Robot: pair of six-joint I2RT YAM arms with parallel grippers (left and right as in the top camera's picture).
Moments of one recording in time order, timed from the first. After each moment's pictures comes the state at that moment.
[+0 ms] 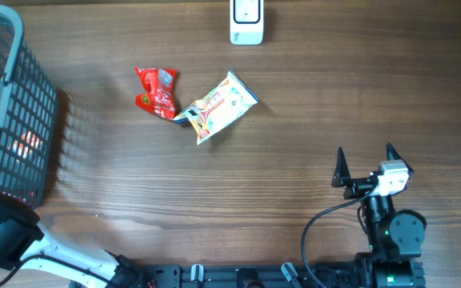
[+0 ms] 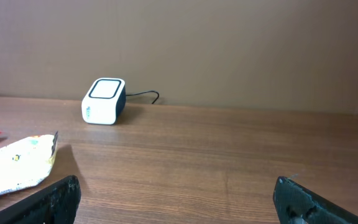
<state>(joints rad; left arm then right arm) 0.91 2.00 1.84 -1.40 -0.22 -0.84 0.00 0.02 0.01 0.00 -0.07 -0.03</state>
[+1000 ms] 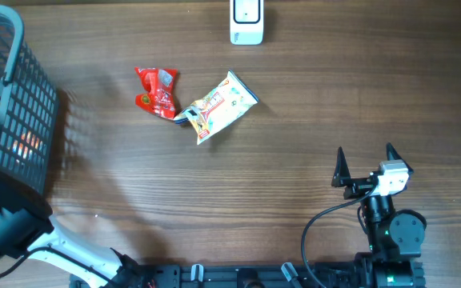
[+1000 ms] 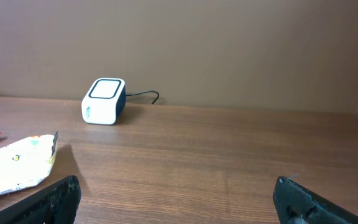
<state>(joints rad) 0.74 2.00 1.84 -1.14 -0.08 -0.64 0.00 0.02 0.01 0.00 -0.07 -0.03</state>
